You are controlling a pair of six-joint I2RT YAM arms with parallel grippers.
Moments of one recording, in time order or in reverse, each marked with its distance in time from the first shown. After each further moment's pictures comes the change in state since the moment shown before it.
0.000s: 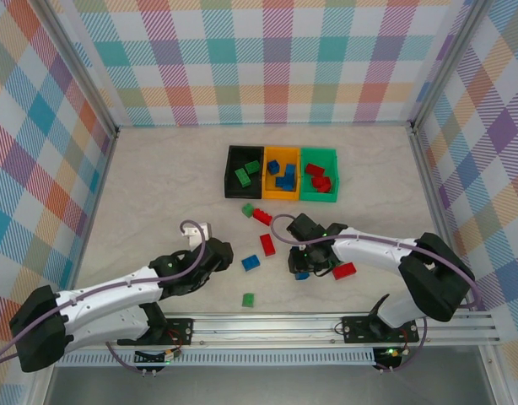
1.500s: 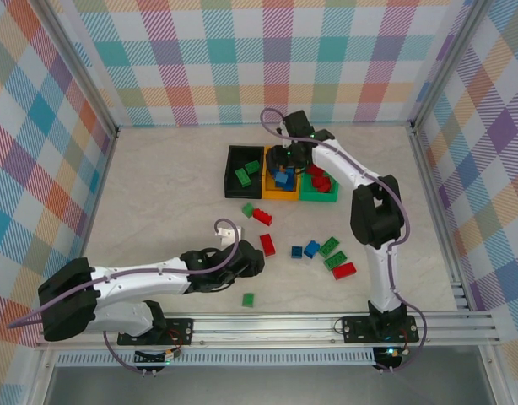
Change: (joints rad) left arm -0.156 0.243 0.149 0.066 0.127 -0.038; right arm -0.360 0.692 1.172 -0.138 -0.078 -0.350
